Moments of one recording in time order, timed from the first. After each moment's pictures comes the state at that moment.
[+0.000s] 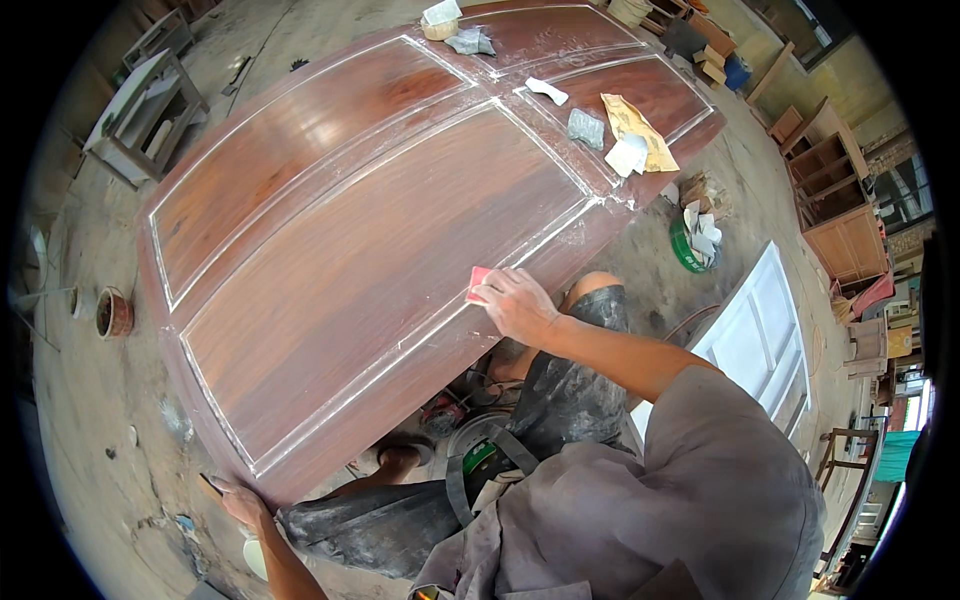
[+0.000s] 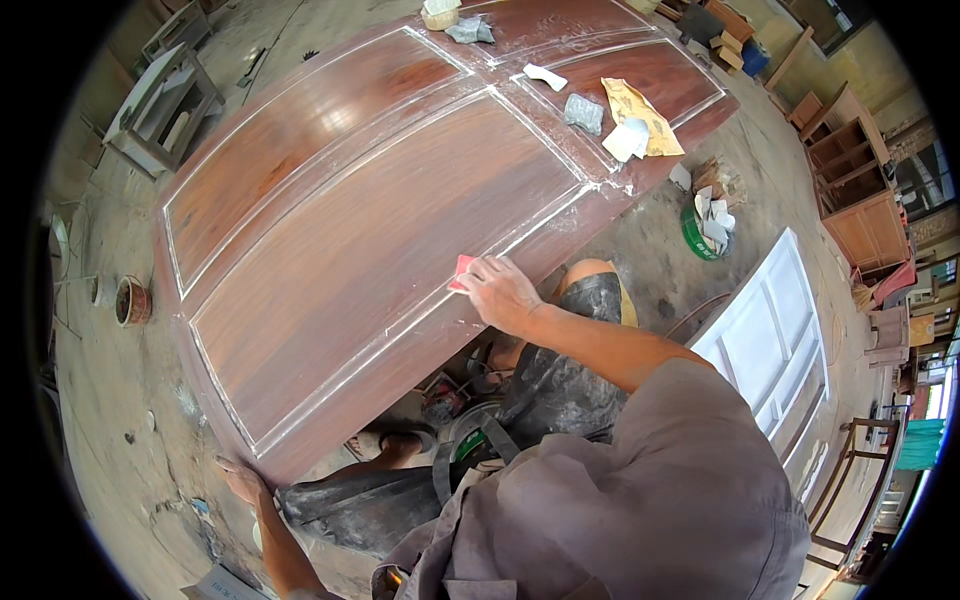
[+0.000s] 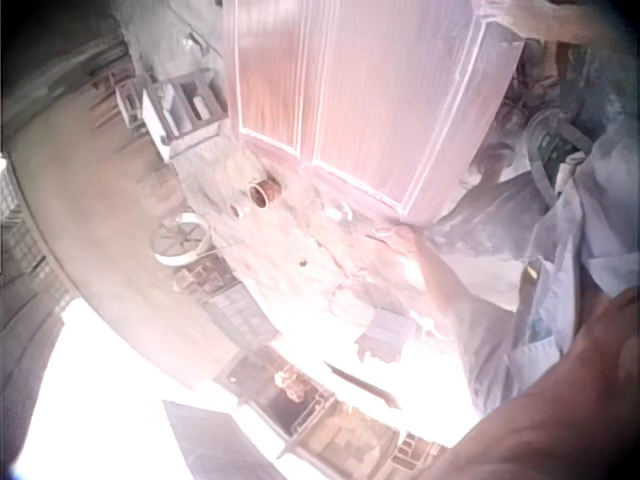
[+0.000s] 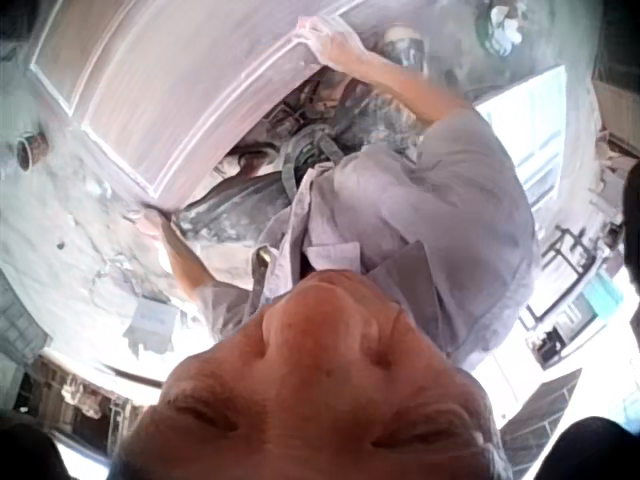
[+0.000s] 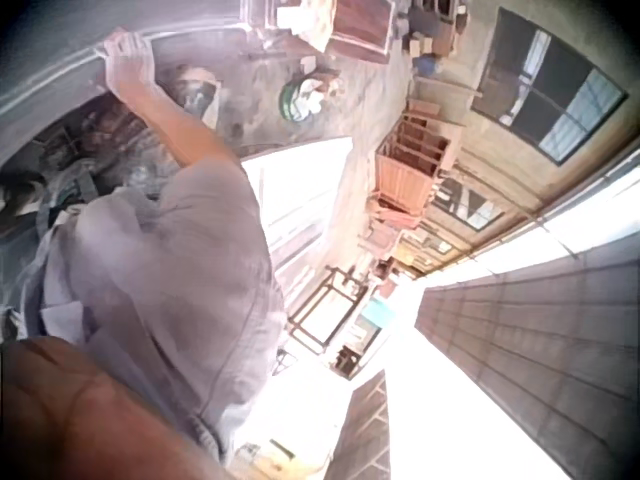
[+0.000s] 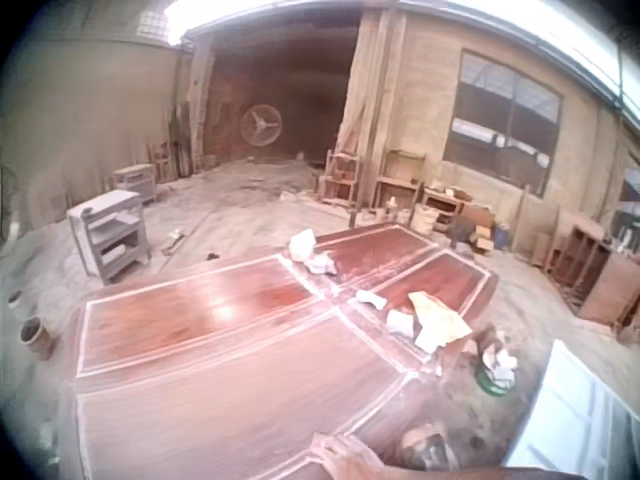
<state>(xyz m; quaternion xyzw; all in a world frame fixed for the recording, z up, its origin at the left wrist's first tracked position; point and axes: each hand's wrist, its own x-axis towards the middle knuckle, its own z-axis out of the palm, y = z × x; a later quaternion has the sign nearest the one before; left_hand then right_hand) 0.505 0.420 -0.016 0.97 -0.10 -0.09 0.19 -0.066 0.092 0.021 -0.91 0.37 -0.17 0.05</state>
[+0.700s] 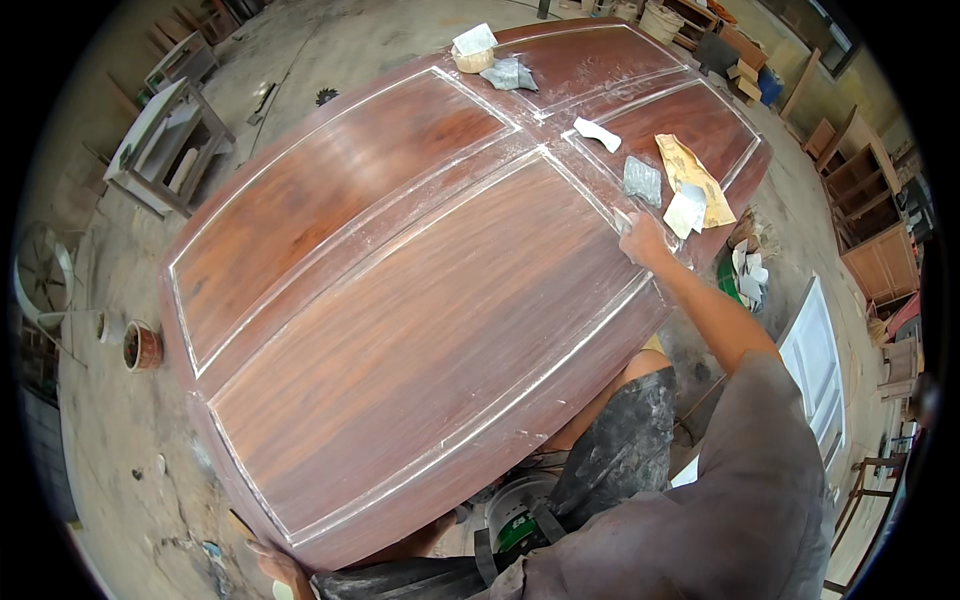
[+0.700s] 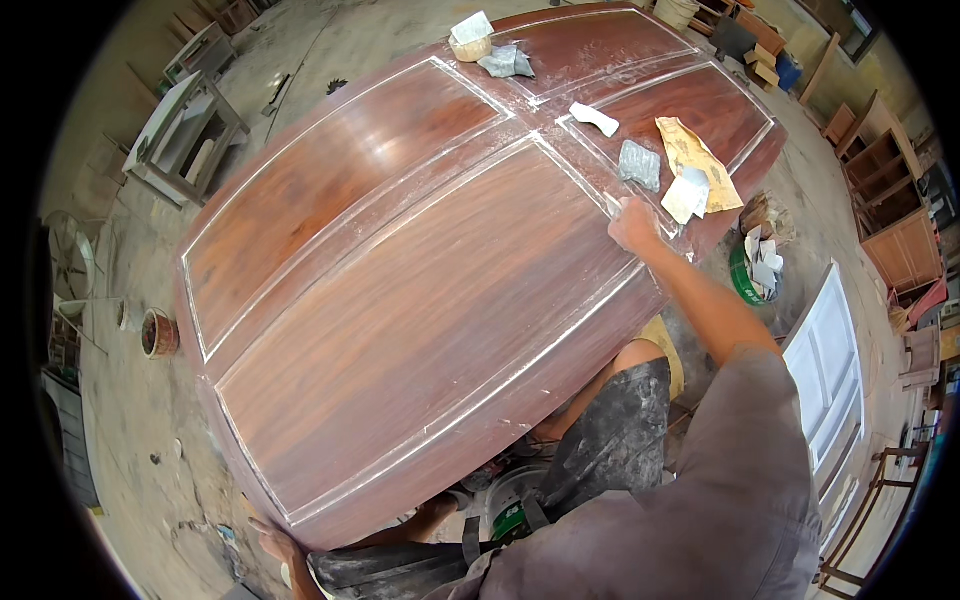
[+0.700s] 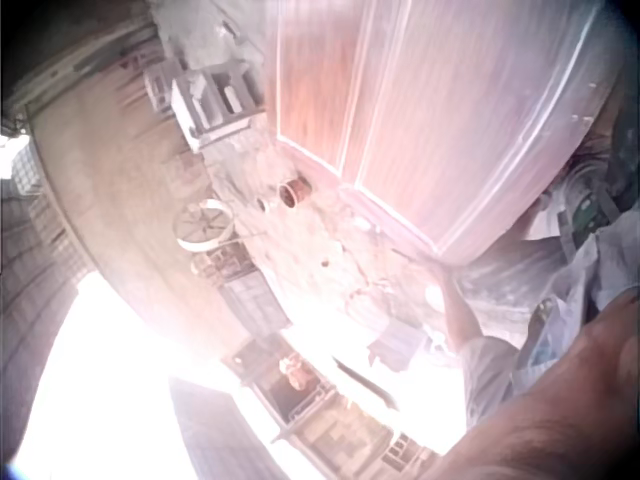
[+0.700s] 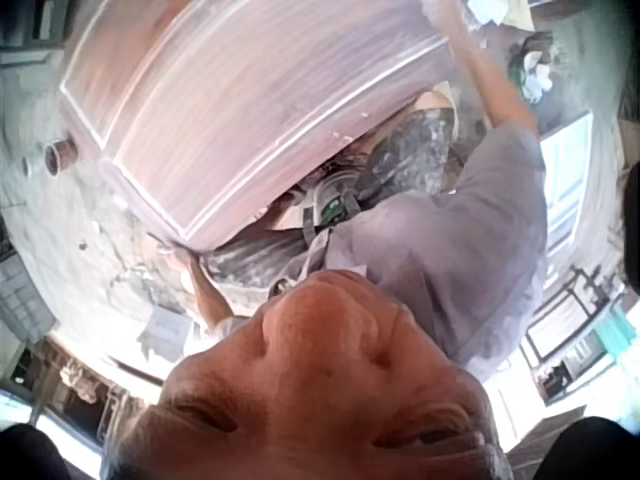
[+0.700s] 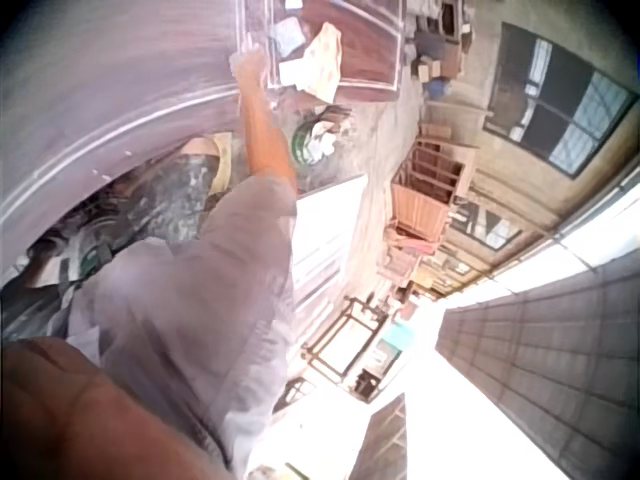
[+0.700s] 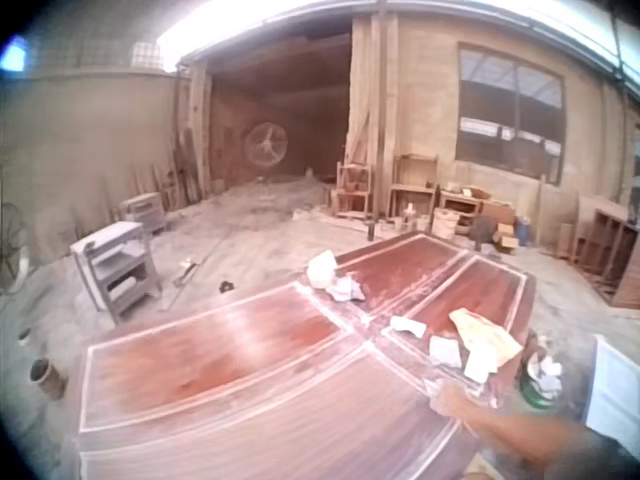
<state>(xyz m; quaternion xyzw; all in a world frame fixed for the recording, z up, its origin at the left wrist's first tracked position) 0.493 0.407 -0.023 0.97 -0.09 -0.04 0.22 -0.229 -0.162 0.000 -0.68 0.73 -0.10 0.06</state>
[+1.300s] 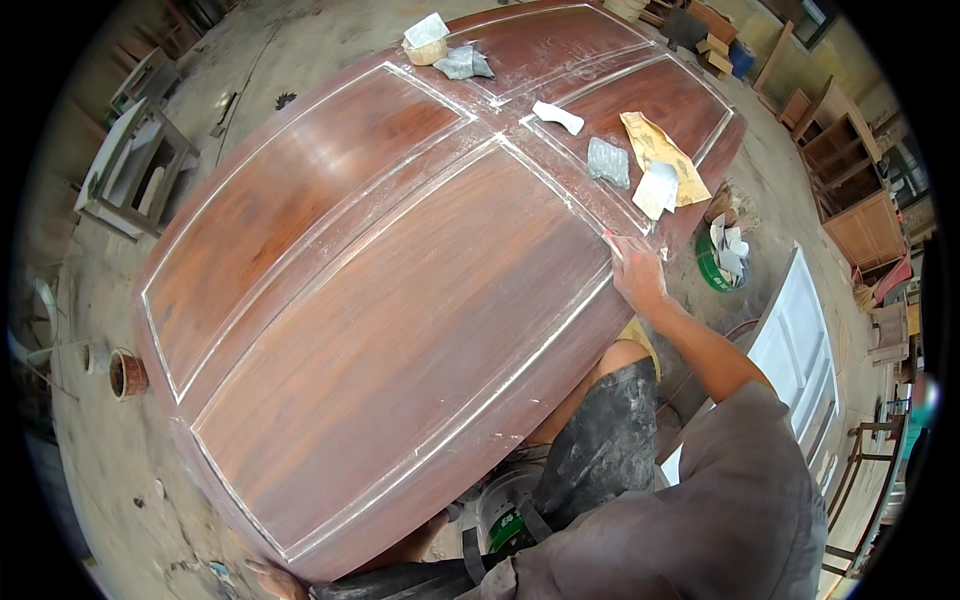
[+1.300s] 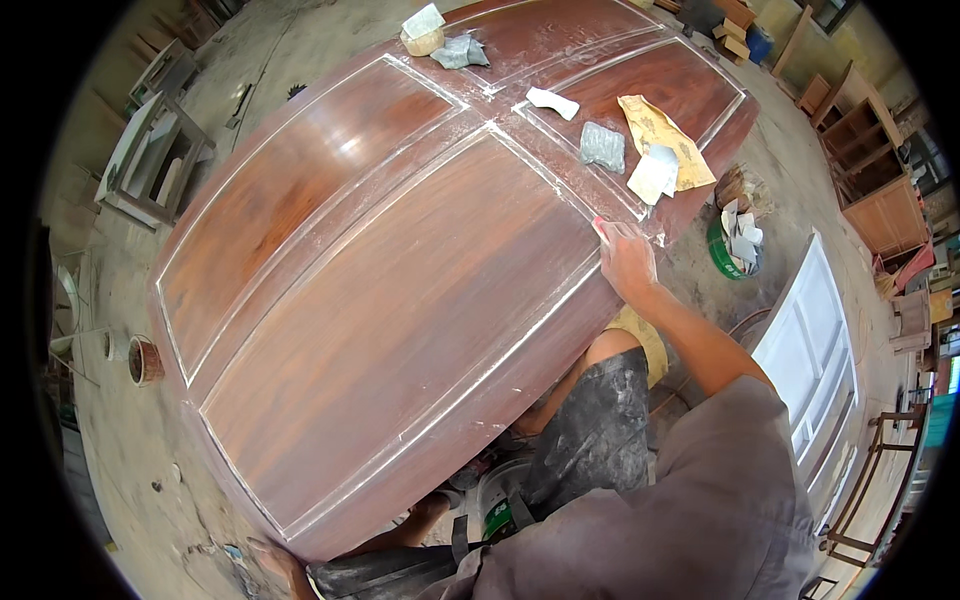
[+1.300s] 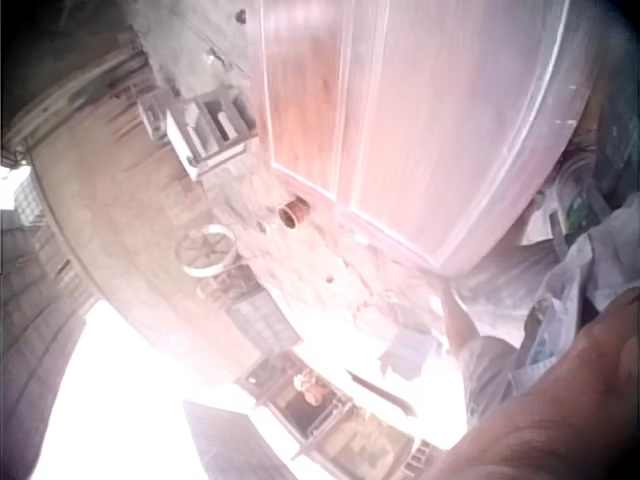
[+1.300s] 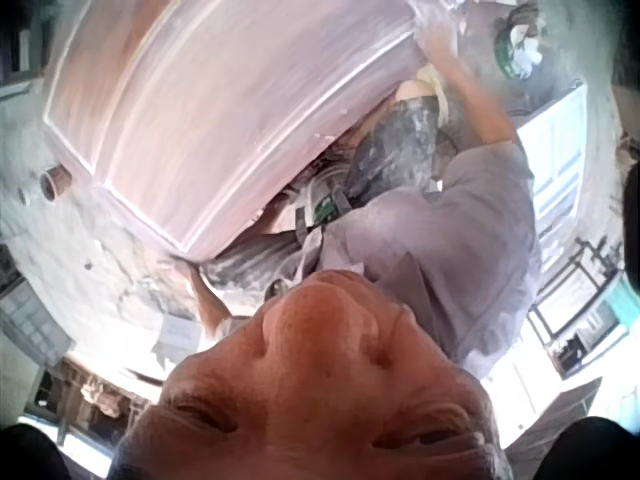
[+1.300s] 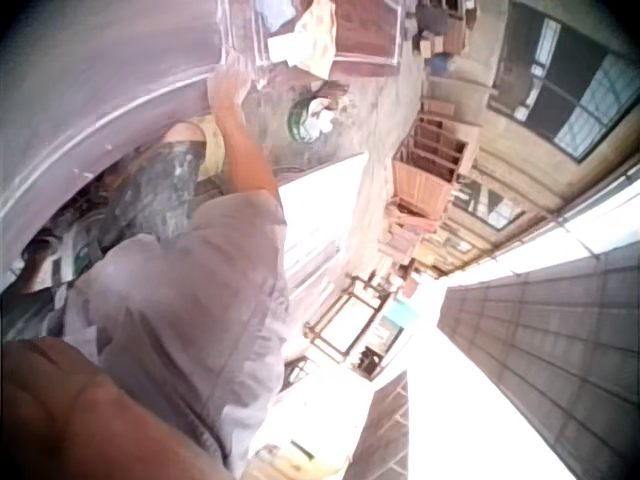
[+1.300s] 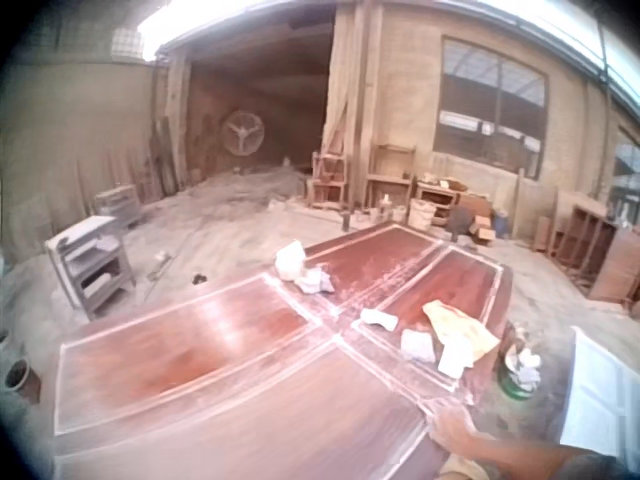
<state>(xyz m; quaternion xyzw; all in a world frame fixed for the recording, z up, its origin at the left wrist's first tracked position) 0.559 0.454 -0.078 0.96 -0.15 0.02 0.24 -0.239 -0.065 0.008 -0.76 0.62 -0.19 -0.04</state>
